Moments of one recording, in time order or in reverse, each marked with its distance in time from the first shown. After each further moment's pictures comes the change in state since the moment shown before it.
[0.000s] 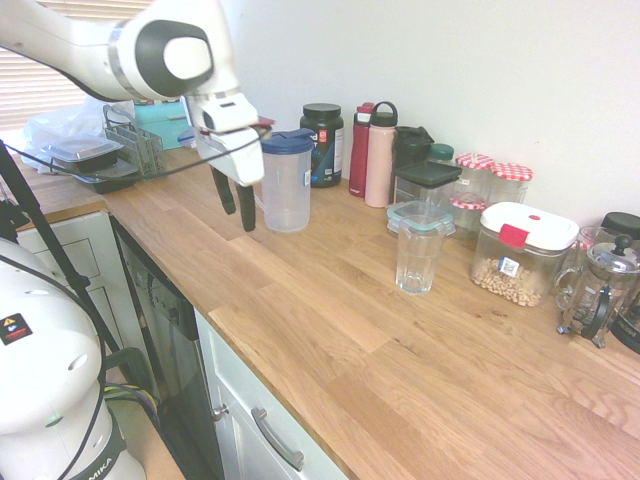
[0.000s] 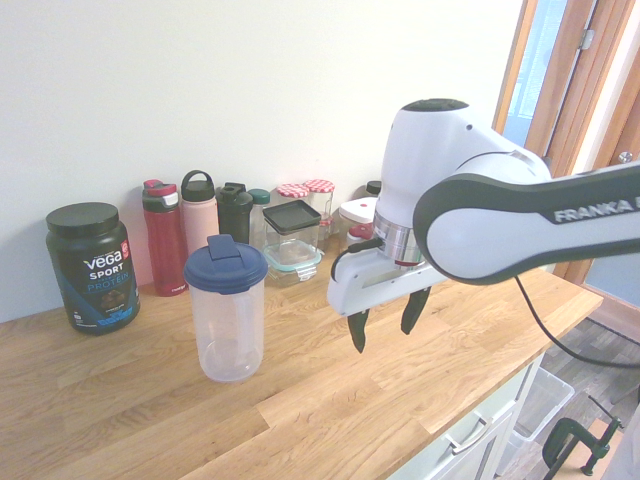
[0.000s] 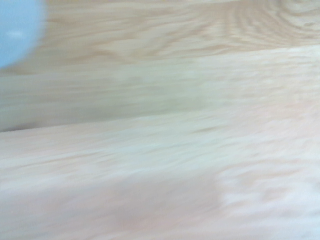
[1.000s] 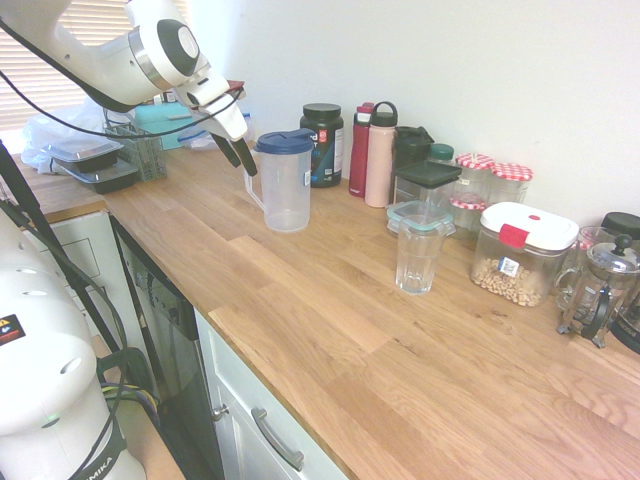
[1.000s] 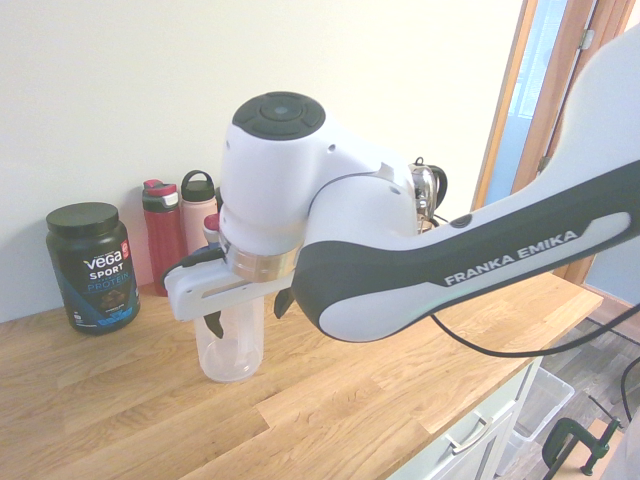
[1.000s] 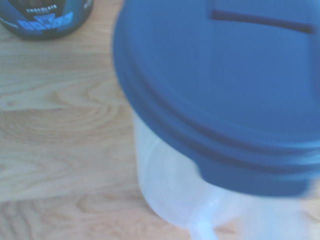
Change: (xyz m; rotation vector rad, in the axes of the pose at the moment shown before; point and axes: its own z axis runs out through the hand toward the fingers) arm -0.083 -0.160 0.006 0.227 0.221 -0.022
